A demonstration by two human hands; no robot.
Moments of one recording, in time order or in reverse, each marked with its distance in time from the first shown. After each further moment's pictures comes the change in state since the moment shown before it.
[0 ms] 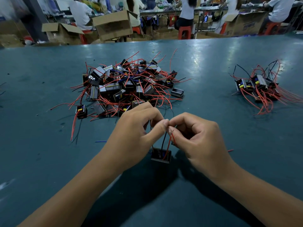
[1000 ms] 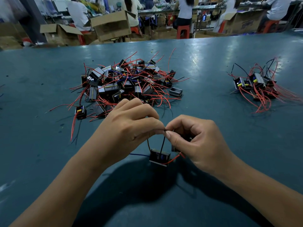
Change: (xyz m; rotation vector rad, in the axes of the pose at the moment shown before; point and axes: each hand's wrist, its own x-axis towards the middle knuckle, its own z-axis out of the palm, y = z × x) left_hand 0.005 -0.016 -0.025 0.381 -0.042 0.562; right_hand -0.001 -0.003 -0.011 0.066 -0.172 0.013
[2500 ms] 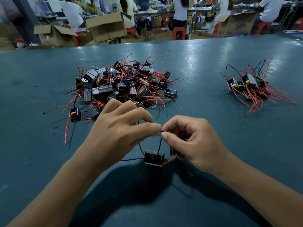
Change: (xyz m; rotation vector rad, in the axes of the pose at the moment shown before) left_hand -0.001 0.005 0.000 0.198 0.018 0.013; right_hand 0.001 0.002 -0.008 0.047 -0.039 0.059
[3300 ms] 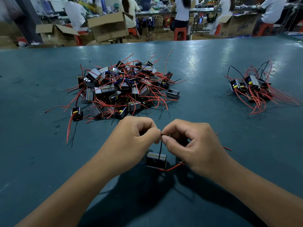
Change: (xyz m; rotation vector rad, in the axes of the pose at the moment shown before) left_hand 0.008 0.029 0.004 -0.858 -0.205 -0.784; right_hand -0.003 -0.007 0.005 -0.228 0.020 -0.097
